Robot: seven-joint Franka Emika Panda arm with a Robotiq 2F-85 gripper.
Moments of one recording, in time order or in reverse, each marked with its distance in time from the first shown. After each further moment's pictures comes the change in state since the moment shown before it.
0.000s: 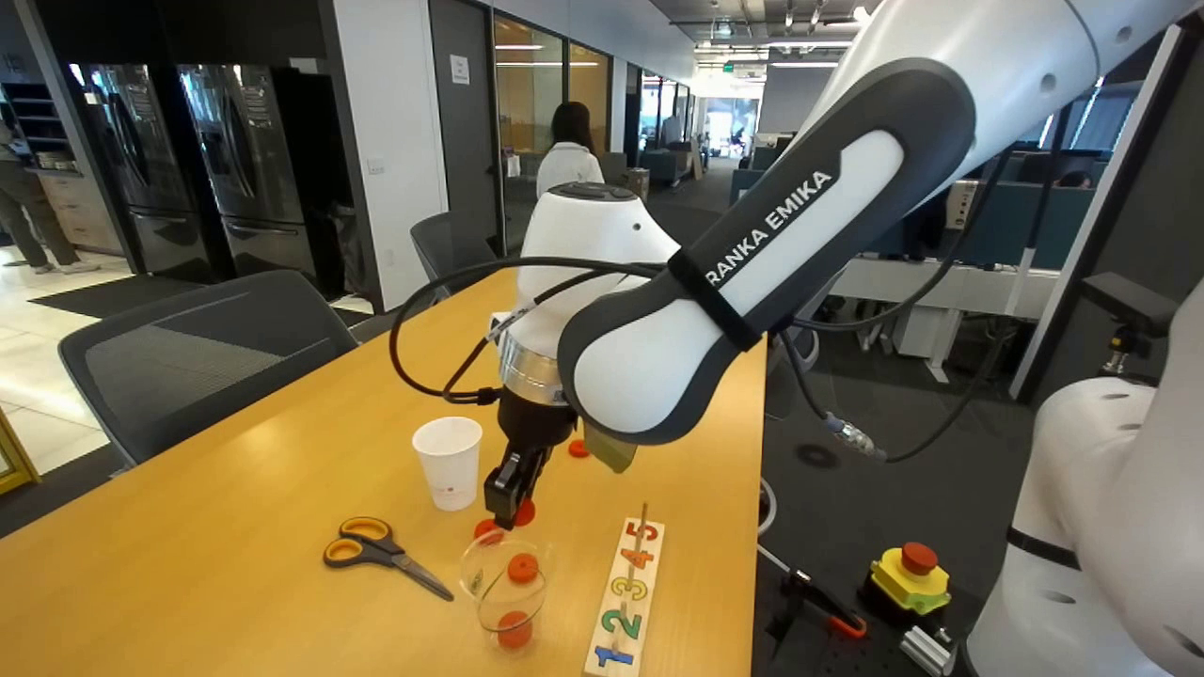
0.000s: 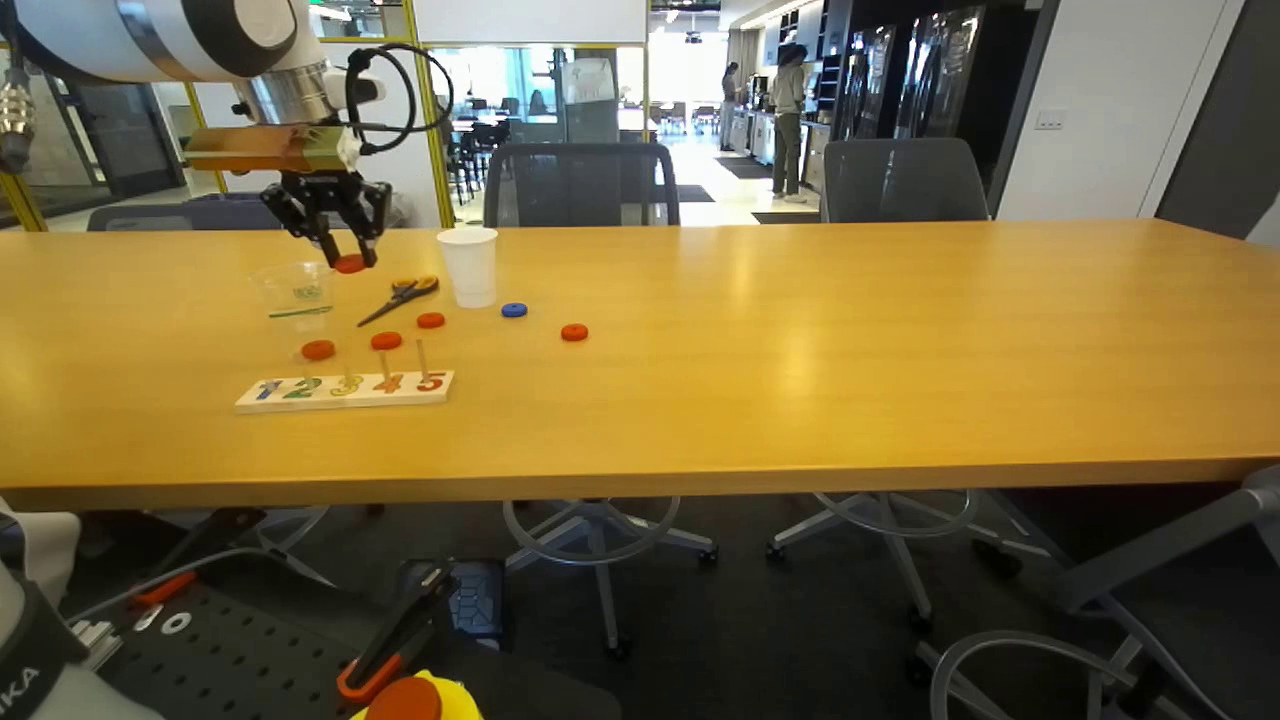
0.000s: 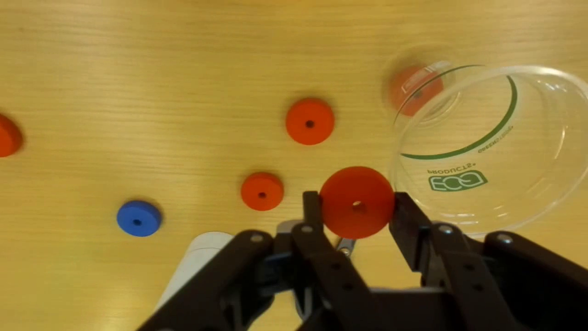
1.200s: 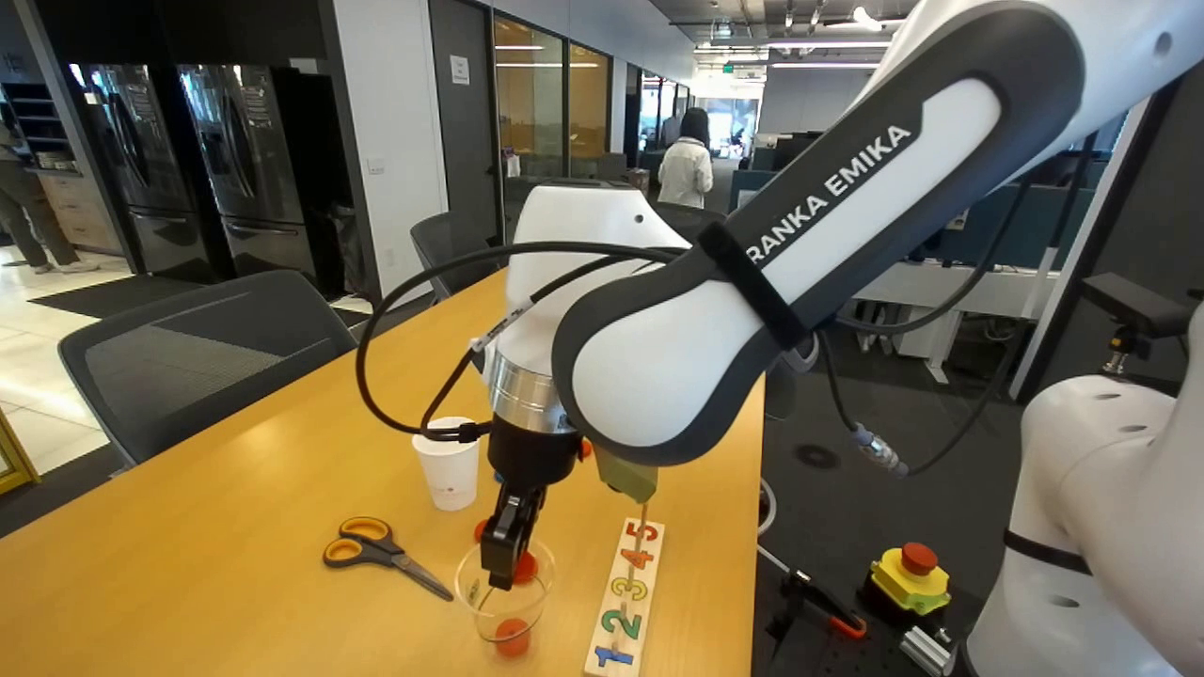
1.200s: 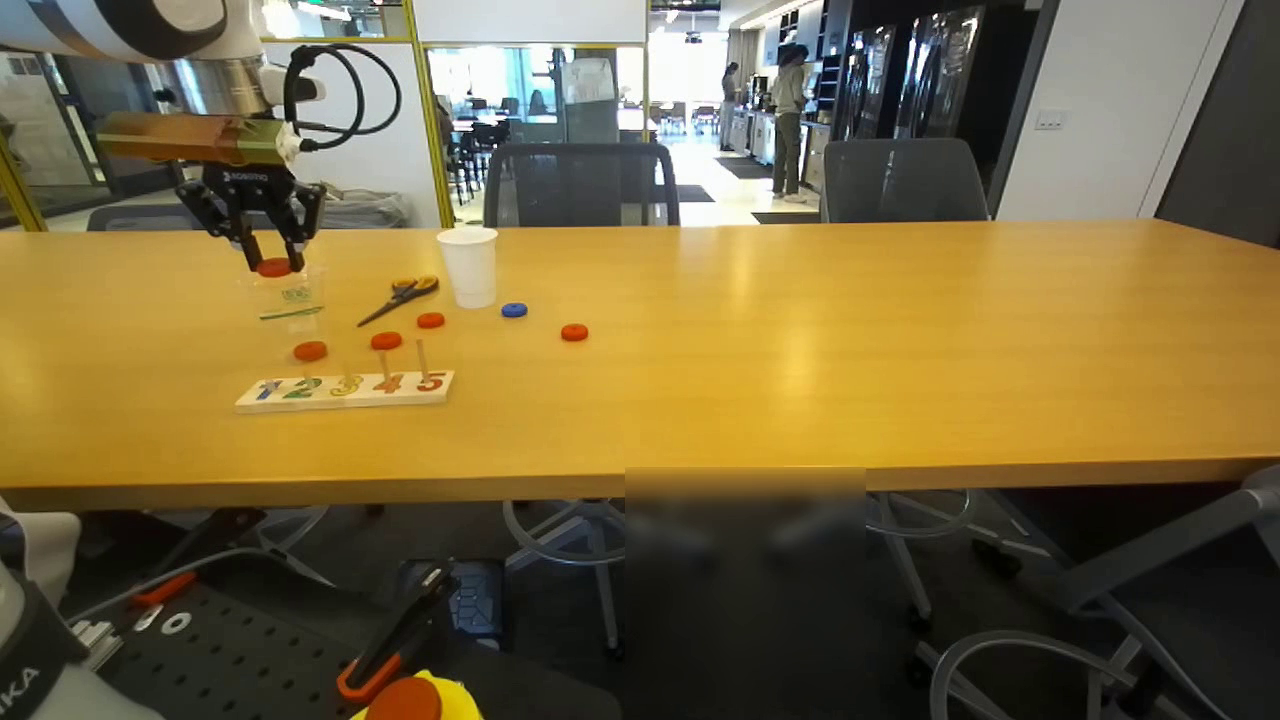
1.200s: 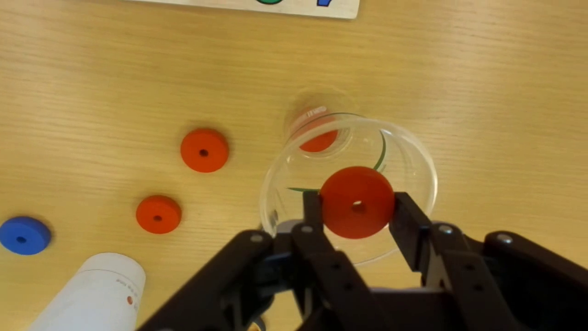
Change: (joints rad) arm 0.099 -0.067 0.029 -0.025 0.164 -0.104 -0.121
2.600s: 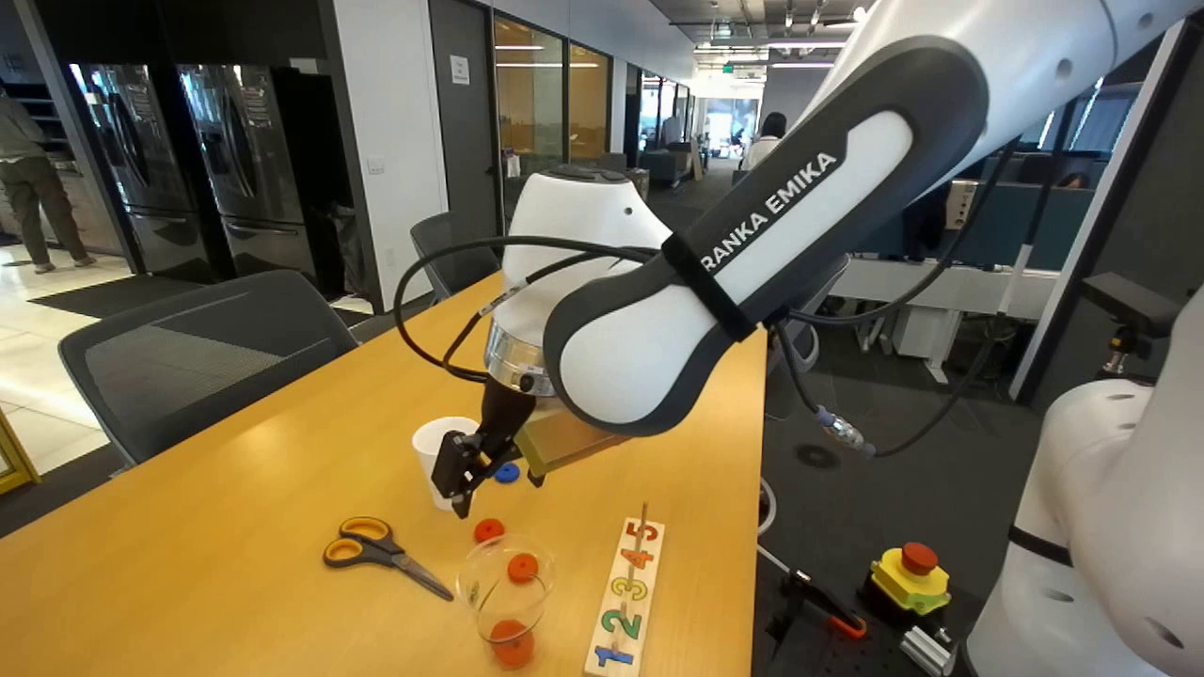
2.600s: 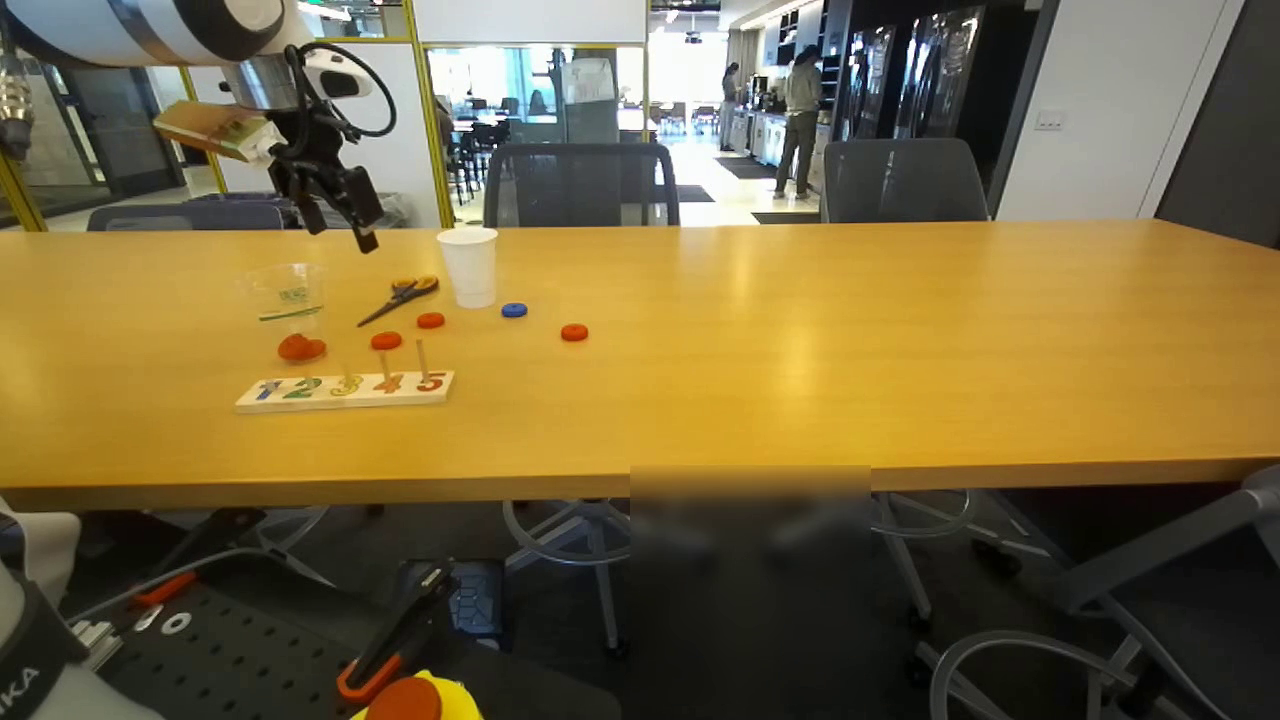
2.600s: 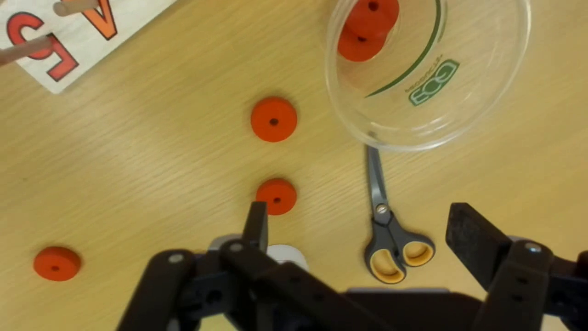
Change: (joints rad) arm -0.168 0.063 0.055 0.058 -0.163 0.097 0.690
